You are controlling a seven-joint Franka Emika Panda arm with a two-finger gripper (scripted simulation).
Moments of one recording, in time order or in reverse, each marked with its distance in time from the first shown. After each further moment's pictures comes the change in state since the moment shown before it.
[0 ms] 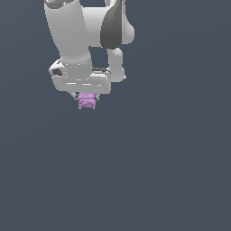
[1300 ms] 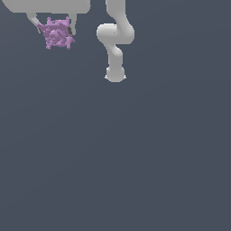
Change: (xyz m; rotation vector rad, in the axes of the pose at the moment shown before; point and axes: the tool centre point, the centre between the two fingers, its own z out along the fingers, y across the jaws) arm -0.029 0.047 -0.219 0.000 -0.001 -0.001
